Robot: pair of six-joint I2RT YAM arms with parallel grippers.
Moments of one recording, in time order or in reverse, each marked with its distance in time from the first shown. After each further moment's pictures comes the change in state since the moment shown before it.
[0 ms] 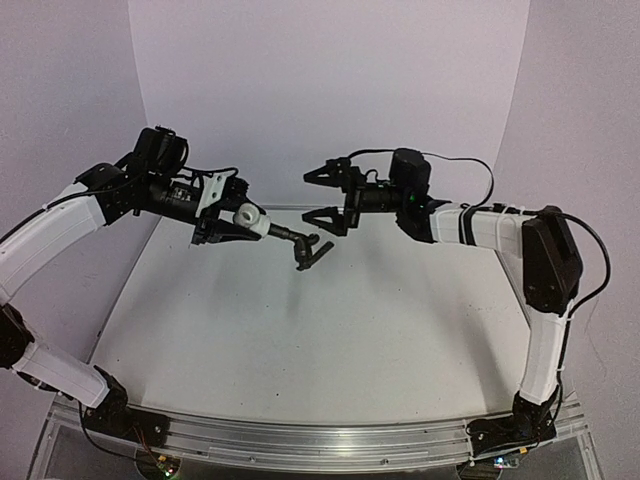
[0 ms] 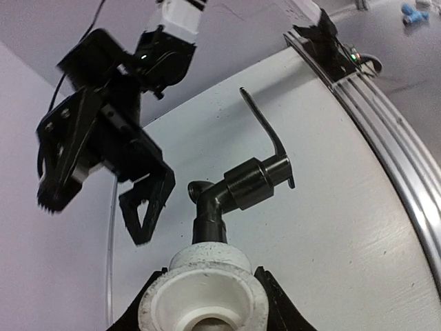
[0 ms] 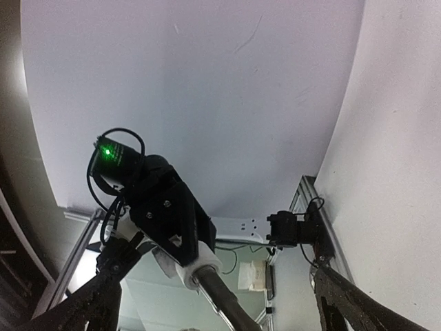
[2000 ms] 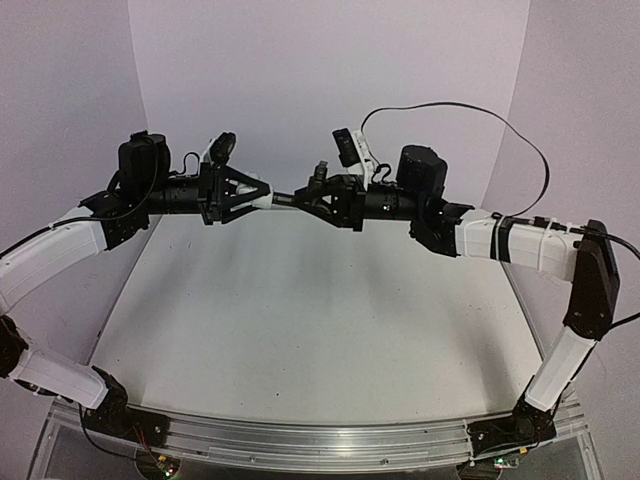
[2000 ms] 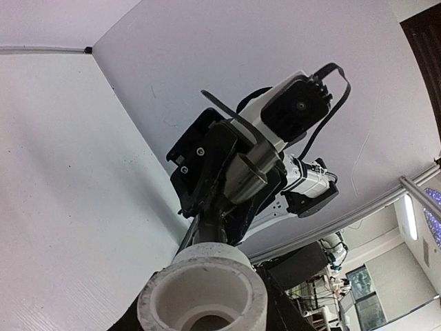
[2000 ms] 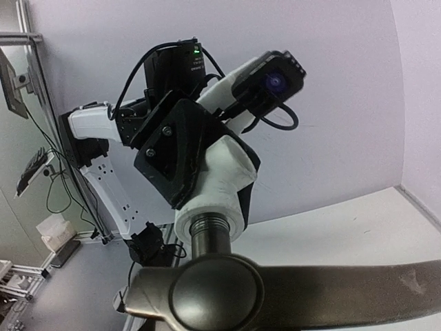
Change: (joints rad) left arm 0.029 -0.064 -0.228 0.649 0.089 -1.954; right arm 0.143 -0.276 -0.189 -0.107 0.239 -1.222
